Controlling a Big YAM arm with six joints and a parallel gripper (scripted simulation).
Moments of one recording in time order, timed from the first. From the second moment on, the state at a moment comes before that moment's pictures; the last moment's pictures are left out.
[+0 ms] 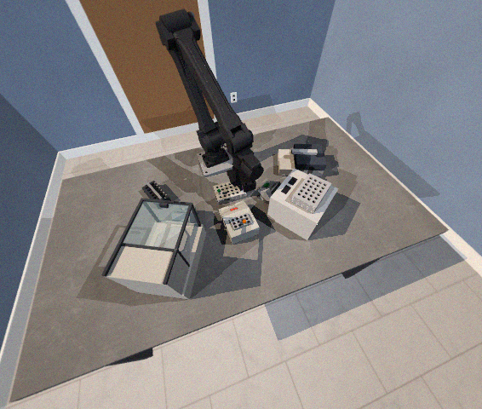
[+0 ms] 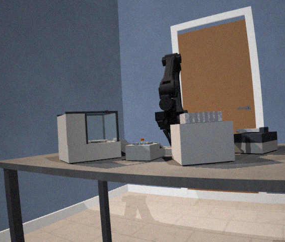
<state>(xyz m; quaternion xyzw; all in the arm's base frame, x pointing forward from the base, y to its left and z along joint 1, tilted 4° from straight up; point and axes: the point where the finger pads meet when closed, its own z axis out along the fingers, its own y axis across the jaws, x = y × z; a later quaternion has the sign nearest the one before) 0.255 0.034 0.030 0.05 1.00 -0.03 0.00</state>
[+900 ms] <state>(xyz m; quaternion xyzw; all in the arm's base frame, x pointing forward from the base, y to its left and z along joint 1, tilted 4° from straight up) 0.255 0.034 0.030 0.05 1.00 -0.03 0.00</state>
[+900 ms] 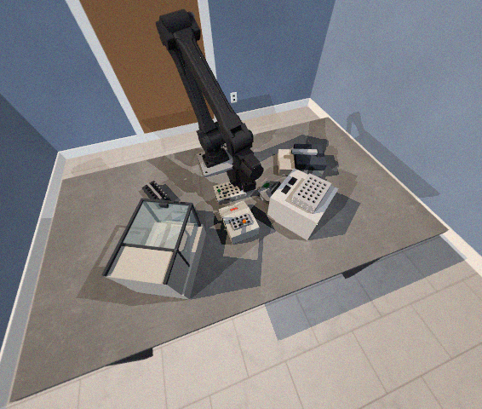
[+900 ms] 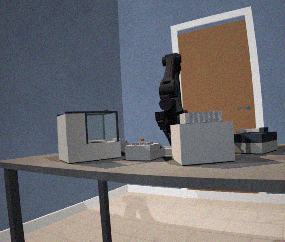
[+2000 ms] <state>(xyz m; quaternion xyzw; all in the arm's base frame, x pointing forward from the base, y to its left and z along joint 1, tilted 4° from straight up) 0.249 0.033 0.040 0.05 1.00 -0.03 -0.01</state>
